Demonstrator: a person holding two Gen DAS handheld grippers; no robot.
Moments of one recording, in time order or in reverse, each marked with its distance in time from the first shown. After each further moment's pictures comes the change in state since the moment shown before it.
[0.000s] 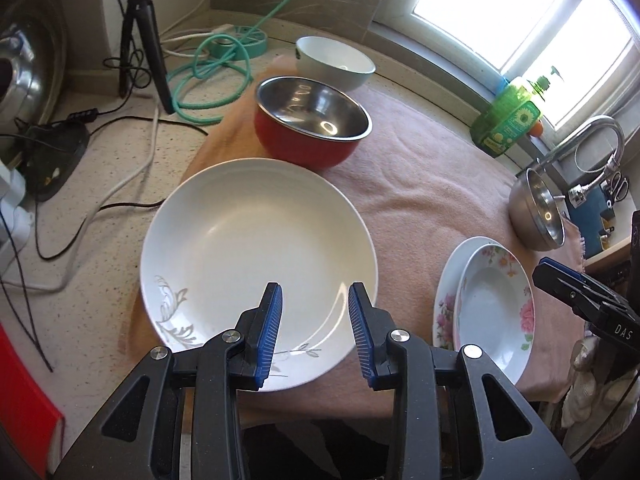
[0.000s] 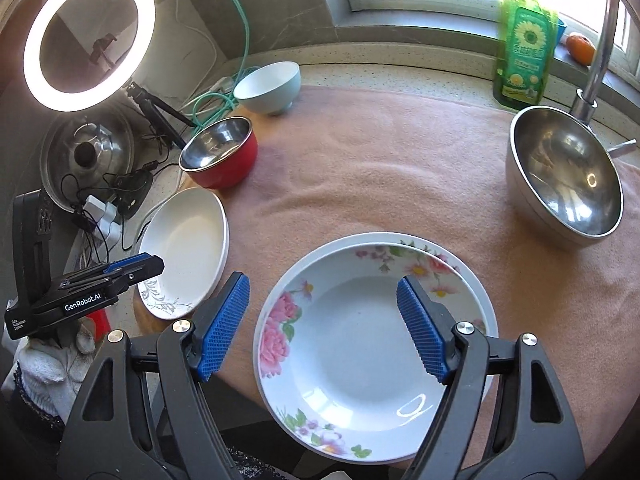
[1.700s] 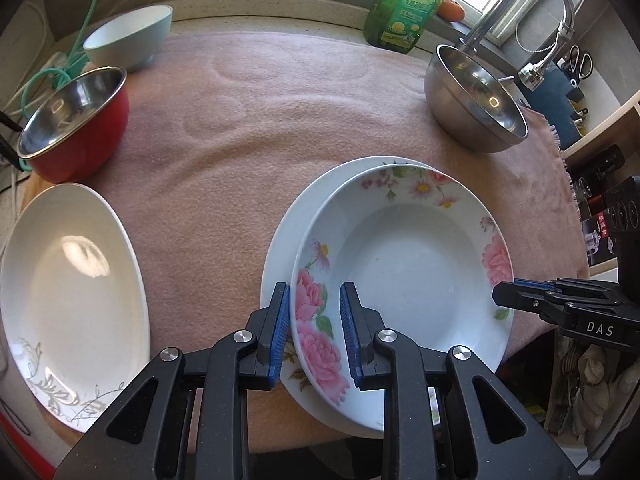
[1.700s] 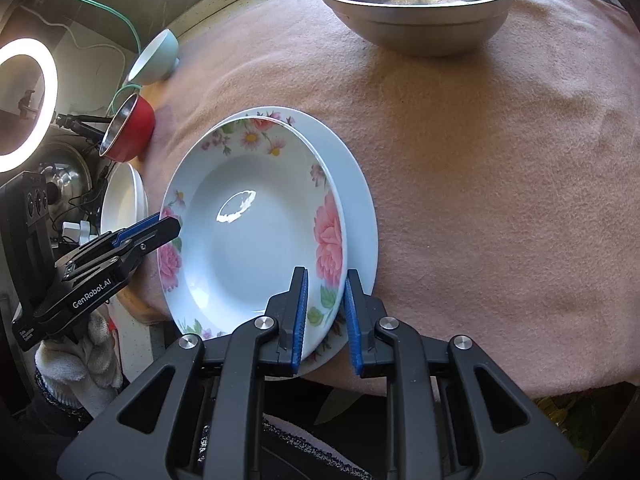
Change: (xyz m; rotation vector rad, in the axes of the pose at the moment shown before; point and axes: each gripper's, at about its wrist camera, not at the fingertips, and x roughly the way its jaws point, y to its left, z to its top) left arm 0.072 -0.140 -0.015 0.346 0.181 -0.096; right arm 0.004 -0.117 -0.077 0.347 0.219 0.002
